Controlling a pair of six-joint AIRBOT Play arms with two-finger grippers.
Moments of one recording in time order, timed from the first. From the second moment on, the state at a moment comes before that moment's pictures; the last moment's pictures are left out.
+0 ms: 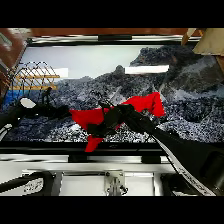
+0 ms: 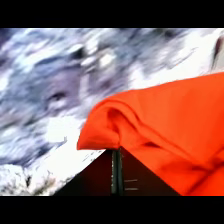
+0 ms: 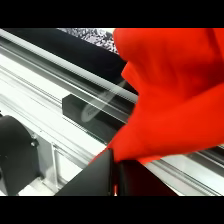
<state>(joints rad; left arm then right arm) 0.04 -1.31 0.85 0.90 -0.88 -1.32 0.79 -1.51 1.20 2.24 -1.01 -1.27</state>
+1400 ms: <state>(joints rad) 0.10 -1.01 1.88 0.96 -0.87 -1.30 0.46 -1.12 2.01 1.88 -1.42 -1.29</state>
